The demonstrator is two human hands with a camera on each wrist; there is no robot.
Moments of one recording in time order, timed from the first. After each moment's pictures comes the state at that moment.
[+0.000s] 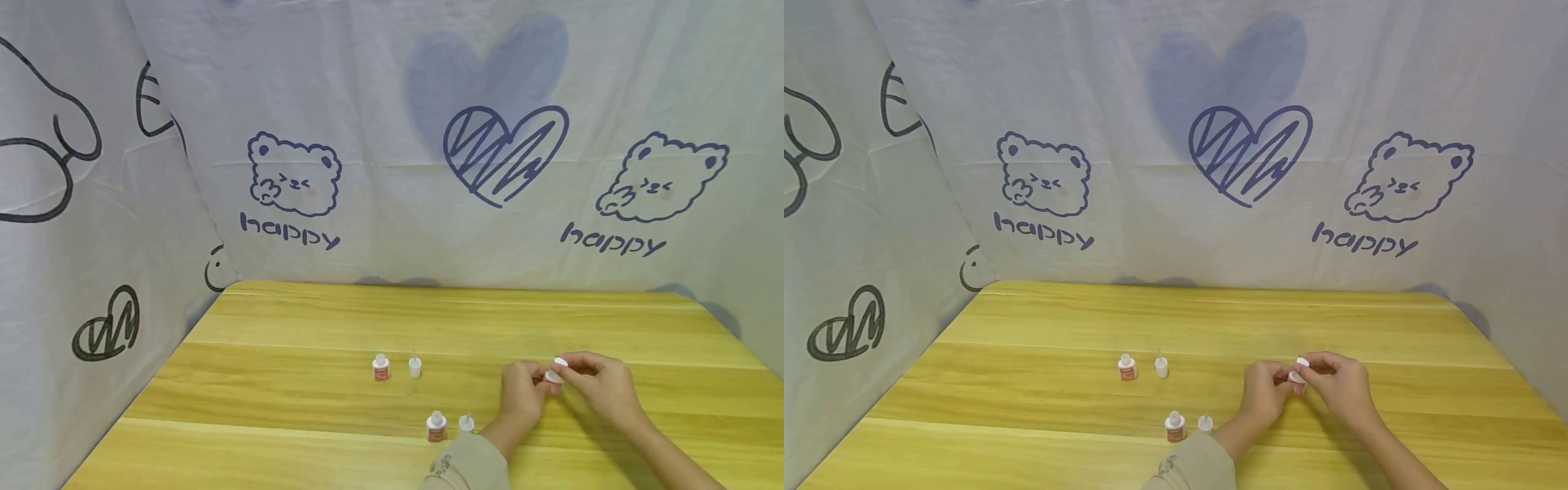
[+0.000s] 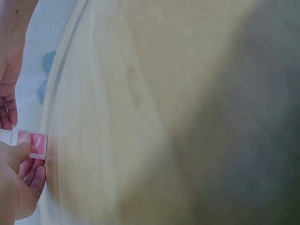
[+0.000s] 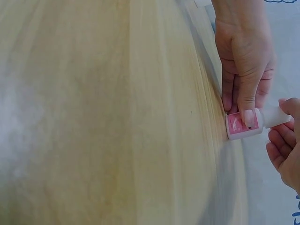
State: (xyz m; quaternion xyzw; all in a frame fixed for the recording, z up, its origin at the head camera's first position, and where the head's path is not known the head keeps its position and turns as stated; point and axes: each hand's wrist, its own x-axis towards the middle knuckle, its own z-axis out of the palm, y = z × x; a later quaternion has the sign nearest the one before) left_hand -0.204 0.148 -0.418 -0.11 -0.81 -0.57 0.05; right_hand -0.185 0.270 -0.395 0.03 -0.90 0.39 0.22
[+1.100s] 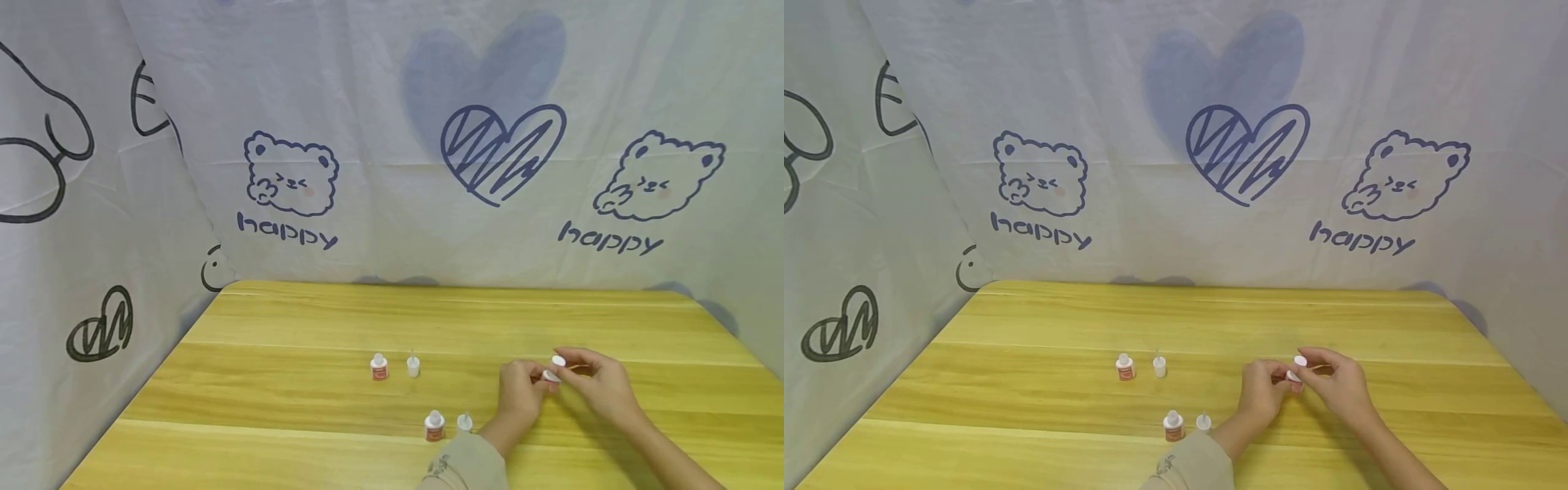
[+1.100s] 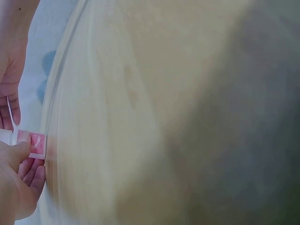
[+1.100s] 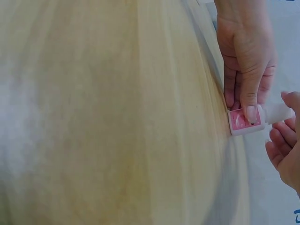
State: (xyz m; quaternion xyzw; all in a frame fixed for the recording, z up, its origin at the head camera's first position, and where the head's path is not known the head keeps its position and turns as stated) left_hand -0.204 0.149 -0.417 -0.09 -0.81 -0.58 0.04; right_hand -0.184 0.274 -0.397 0.06 -0.89 0.40 0.20
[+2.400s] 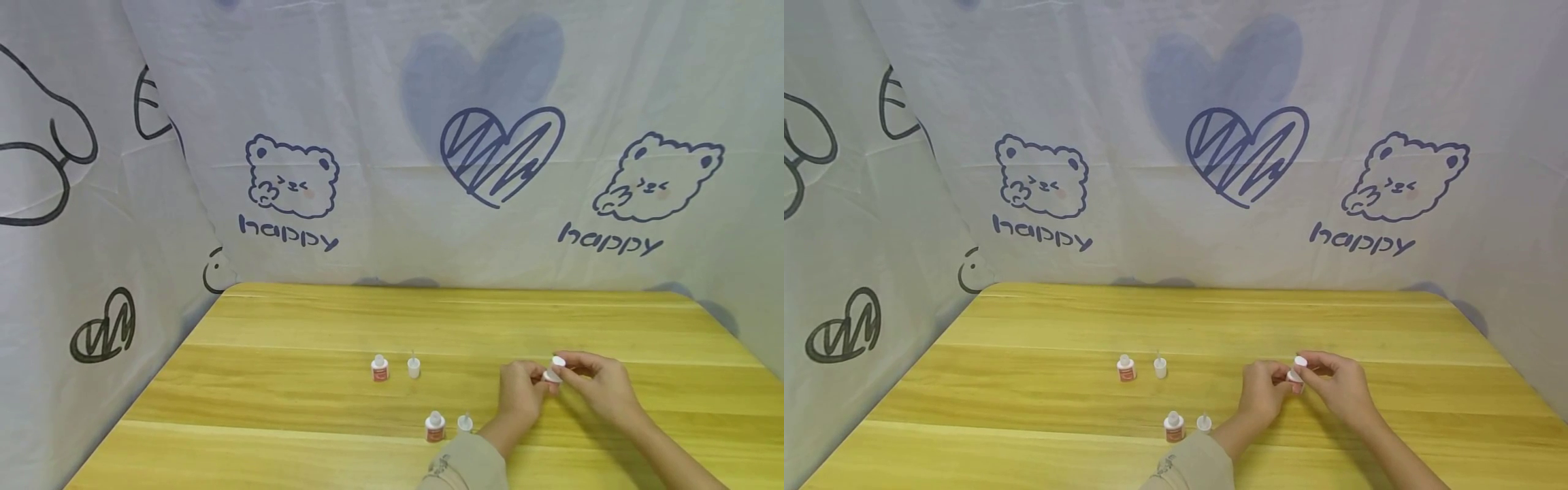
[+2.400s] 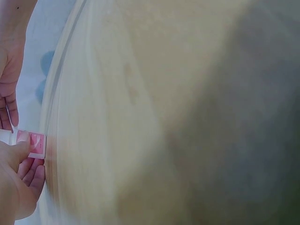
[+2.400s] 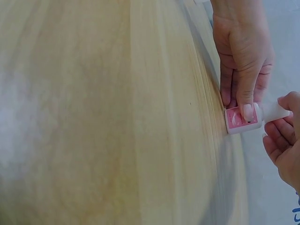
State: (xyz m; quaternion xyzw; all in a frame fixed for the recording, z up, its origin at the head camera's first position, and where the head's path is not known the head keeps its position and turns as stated) left_hand -0.203 0.149 -0.415 -0.10 -0.81 -0.58 0.04; right_hand -0.185 0.276 -0.397 0.06 -0.90 0.39 0.19
